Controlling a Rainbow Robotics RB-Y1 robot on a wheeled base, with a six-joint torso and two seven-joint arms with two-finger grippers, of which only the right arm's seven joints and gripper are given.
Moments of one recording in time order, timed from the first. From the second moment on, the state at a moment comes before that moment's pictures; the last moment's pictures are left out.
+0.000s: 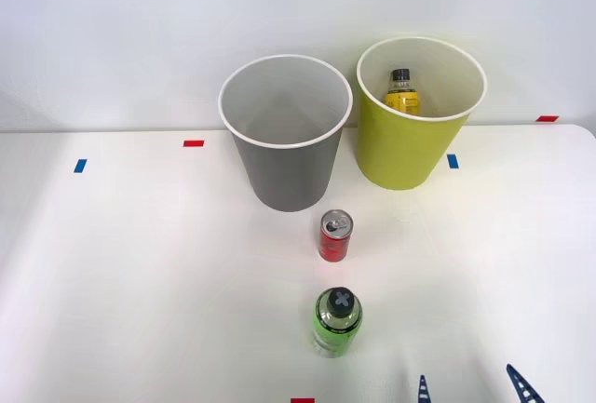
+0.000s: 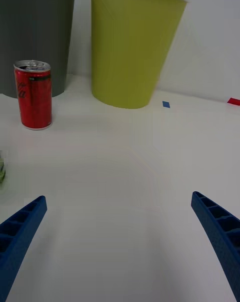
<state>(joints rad) 1.07 -0.16 0.33 -1.96 0.04 -0.59 1.75</state>
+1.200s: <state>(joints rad) 1.06 -0.17 0.33 -1.96 0.04 -0.60 1.75</state>
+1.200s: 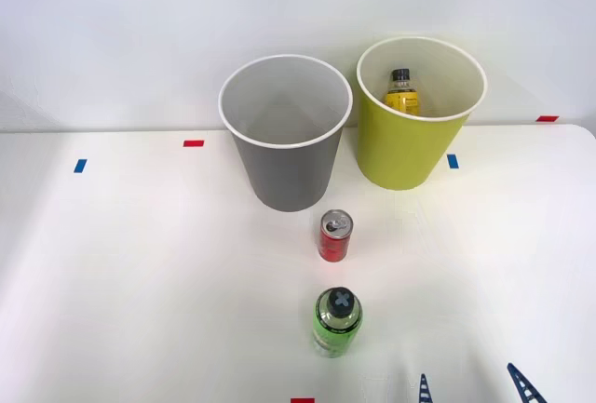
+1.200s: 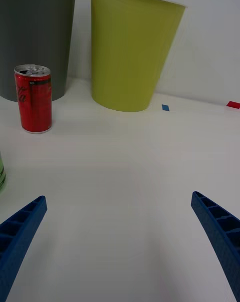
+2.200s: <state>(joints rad) 1.06 -0.17 0.33 -1.96 0.04 -0.60 1.75</state>
